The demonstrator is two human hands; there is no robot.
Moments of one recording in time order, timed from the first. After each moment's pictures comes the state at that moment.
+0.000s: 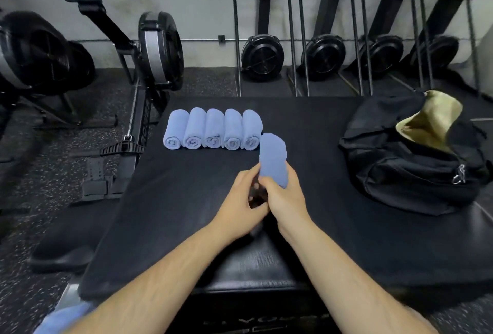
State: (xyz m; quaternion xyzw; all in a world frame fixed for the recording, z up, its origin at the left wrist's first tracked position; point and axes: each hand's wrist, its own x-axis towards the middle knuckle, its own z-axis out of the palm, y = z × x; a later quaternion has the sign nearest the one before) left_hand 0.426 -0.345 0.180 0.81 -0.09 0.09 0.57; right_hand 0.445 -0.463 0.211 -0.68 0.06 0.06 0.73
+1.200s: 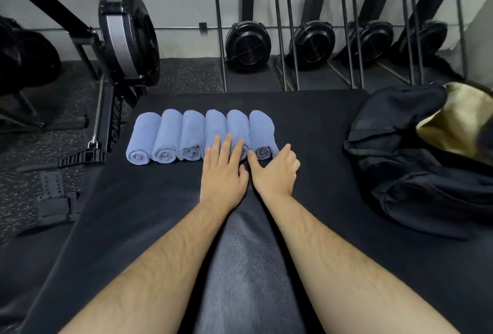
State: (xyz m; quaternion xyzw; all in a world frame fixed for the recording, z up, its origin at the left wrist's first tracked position) left_hand 0.591 -0.315 0.124 0.96 0.00 0.25 0.14; right_hand 0.621 -0.433 0.138 -0.91 0.11 -0.12 0.39
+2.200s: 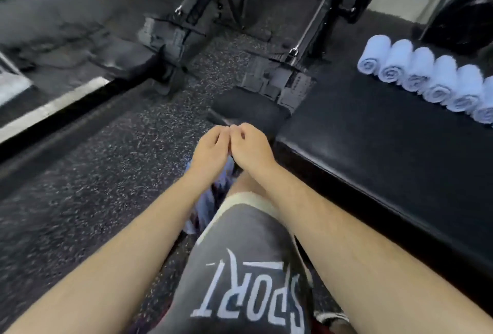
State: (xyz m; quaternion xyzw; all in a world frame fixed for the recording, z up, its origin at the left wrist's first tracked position) left_hand 0.118 -0.103 0.133 0.71 0.40 0.27 0.52; right_hand 0.208 -0.159 0.146 -0.81 -0.35 0.24 0.40
